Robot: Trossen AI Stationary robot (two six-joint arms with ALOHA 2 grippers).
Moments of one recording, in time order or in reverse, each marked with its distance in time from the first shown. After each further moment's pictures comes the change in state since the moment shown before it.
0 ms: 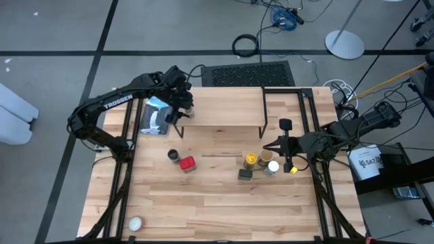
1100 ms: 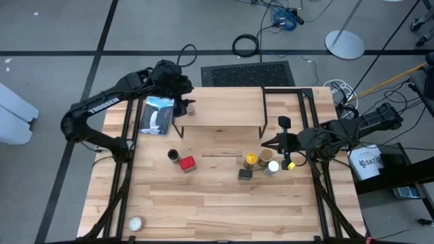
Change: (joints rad) left arm -0.111 -0.090 0.148 0.088 -0.276 -0.492; right arm -0.059 0.000 0.000 0.044 -0.050 0.033
